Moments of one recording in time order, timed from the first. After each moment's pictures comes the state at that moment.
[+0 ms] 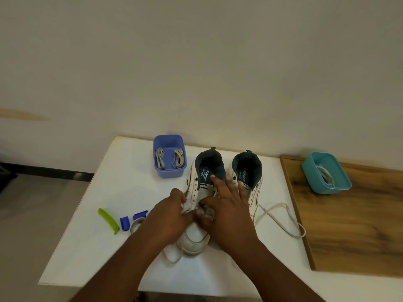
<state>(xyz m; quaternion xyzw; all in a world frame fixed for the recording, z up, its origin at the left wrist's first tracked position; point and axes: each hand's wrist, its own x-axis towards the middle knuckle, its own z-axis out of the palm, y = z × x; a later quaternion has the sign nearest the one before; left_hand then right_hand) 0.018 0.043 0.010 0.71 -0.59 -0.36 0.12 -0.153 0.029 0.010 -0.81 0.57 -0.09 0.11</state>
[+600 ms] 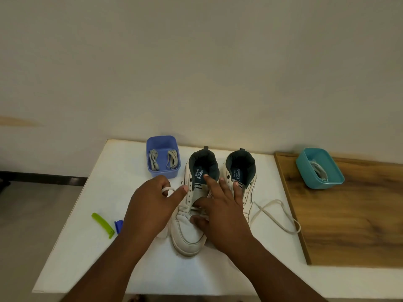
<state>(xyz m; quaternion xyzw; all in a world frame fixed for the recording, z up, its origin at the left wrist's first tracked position) 0.025 0.036 0.034 0.74 -0.55 -0.26 0.29 -0.154 0.032 0.019 -0.81 0.56 -0.06 0.14</state>
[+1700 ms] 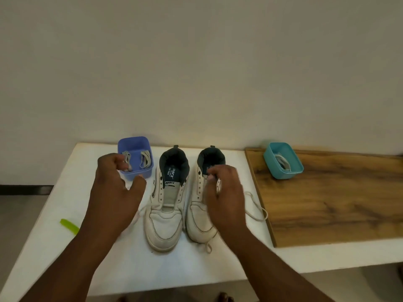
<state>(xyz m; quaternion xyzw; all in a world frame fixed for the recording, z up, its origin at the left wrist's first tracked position) 0.025 0.048 0.072 0.70 -0.52 -0.25 0.43 -0.201 0.030 0.029 -0.65 0.64 -0.38 0.14</state>
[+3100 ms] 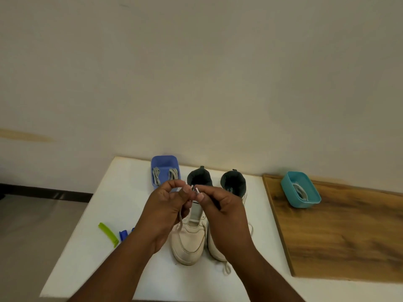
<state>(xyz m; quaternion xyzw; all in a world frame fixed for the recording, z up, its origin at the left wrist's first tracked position) 0.014 0.051 0.088 0.51 -0.29 -0.62 0.53 -0.135 0.060 0.101 -0.63 0.51 -0.43 0.39</state>
